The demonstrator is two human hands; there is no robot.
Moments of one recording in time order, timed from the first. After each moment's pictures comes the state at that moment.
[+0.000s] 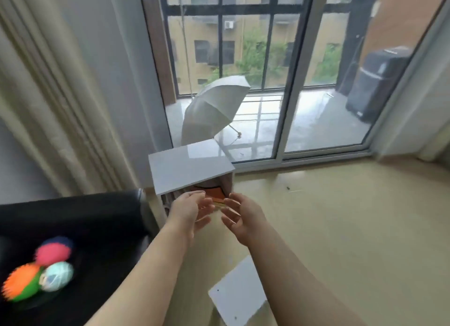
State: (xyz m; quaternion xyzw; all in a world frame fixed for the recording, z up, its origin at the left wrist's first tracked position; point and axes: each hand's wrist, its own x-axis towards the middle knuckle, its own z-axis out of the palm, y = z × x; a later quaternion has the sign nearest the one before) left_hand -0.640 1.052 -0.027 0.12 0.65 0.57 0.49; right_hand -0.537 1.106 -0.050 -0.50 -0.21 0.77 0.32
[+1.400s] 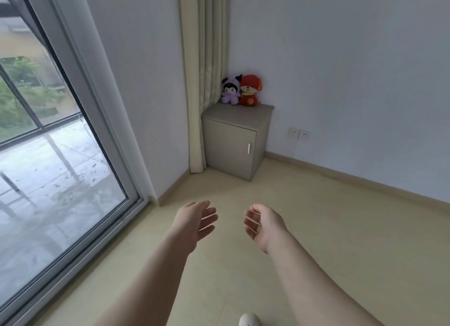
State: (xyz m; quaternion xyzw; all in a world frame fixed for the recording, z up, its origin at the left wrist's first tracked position) left_hand 0.525 1.733 -0.060 0.42 0.50 0.18 0.74; right_hand 0.639 1.637 -0.076 -0.60 0.13 0.44 0.65
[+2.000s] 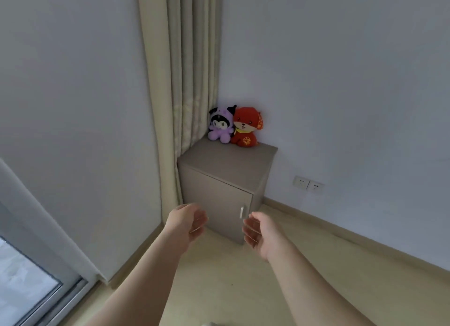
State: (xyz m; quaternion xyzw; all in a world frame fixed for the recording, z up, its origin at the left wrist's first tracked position) left_hand 0.951 2.109 -0.075 0.38 0.52 0.21 0.74; right_hand 1.071 1.995 -0.083 -0.61 0.12 0.46 0.63
